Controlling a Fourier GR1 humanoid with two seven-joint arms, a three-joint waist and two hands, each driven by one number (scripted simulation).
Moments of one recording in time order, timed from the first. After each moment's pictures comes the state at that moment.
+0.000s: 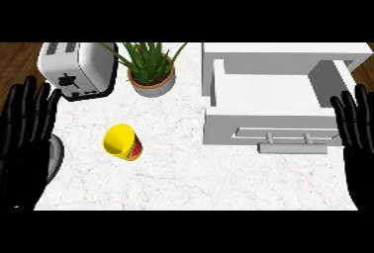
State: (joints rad) left arm -0.01 0.07 -0.01 -2.10 -0.01 0.00 0.00; right arm 0.05 -0.10 -0.01 -2.10 -0.02 0.02 -0.01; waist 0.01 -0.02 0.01
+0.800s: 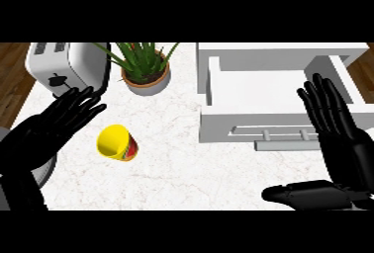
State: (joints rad) left arm -0.16 0.38 0.03 -1.66 0.73 -0.67 0.09; right arm -0.06 -0.13 0.04 -2.02 -0.04 0.08 0.08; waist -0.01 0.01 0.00
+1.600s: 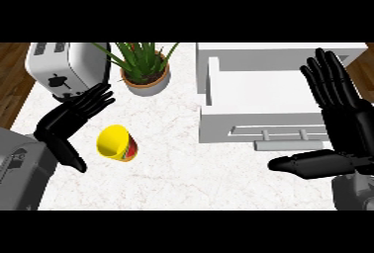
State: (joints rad) left arm -0.43 0.36 0.11 -0.92 0.24 -0.85 -0.28; right arm -0.22 -0.17 -0.05 -1.88 -0.09 0.13 0.08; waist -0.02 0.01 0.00
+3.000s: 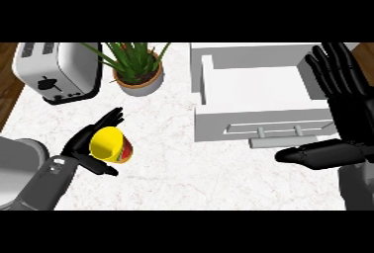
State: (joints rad) left arm -0.55 0.32 -0.04 -0.32 -0.13 -0.53 -0.85; right arm -0.29 -0.20 -0.09 -1.85 -0.13 0.17 0.11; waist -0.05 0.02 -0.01
